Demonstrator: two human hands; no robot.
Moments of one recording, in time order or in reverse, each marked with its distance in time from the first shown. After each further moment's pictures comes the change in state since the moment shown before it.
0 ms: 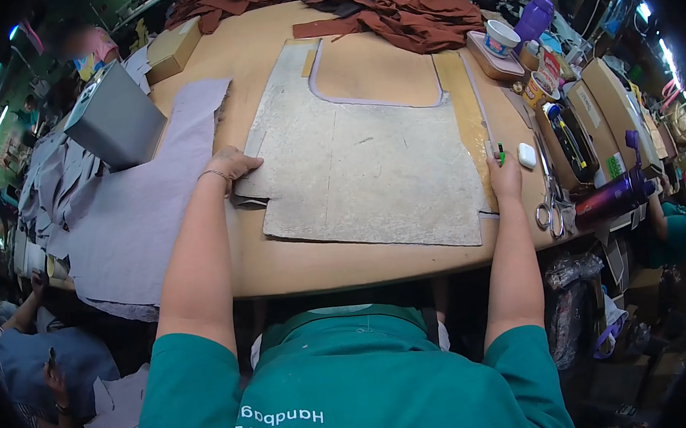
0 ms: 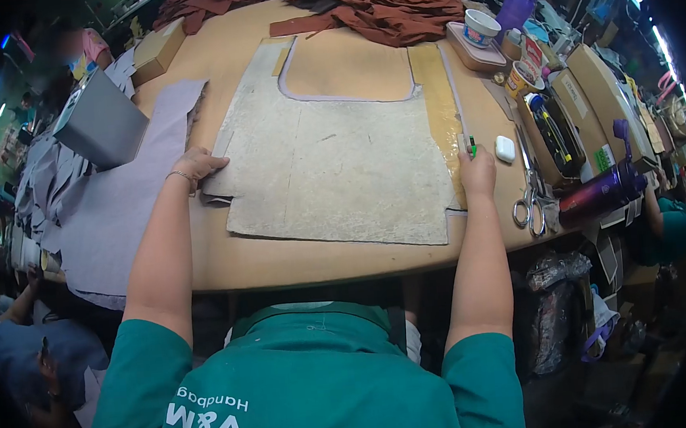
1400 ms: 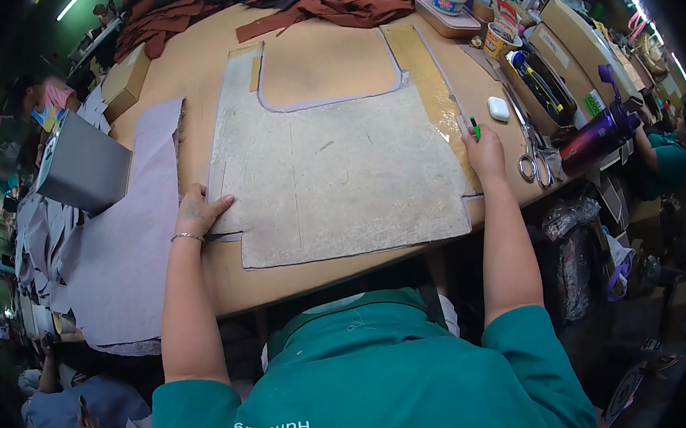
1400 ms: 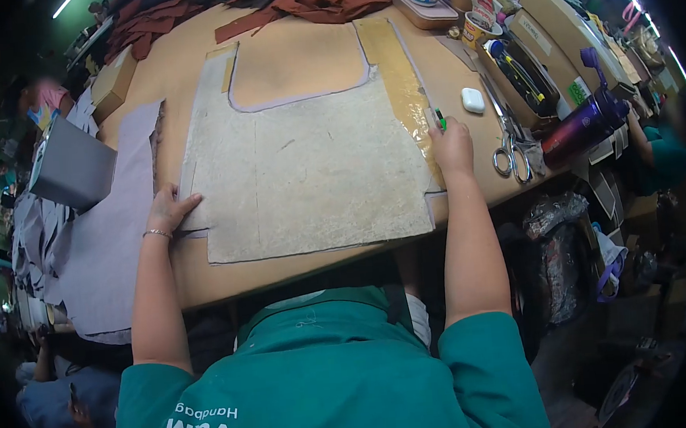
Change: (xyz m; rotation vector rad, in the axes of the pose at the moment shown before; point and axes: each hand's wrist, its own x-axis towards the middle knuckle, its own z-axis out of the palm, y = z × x) left_hand -0.027 -0.034 0.012 0.278 0.168 0.251; right_hand -0.032 -0.001 -0.015 -0.058 0.007 0.034
